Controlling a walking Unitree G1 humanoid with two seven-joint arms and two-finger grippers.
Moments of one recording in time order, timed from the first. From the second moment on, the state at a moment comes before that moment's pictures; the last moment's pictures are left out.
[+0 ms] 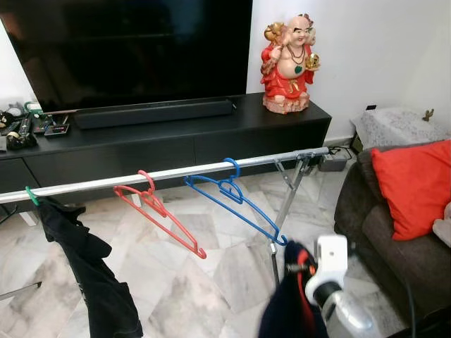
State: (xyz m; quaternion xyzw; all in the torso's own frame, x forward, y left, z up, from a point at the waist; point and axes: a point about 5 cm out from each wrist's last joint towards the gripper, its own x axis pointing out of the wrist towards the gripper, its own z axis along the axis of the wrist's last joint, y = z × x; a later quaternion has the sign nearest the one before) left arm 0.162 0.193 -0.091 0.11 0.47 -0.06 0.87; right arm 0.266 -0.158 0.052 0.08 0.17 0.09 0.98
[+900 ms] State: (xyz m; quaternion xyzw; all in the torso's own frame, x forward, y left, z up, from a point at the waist) left arm 0.169 0.198 -0.084 0.12 0.41 0.02 0.90; right arm 0.250 -0.164 -0.030 0.07 0.26 -0.02 0.96
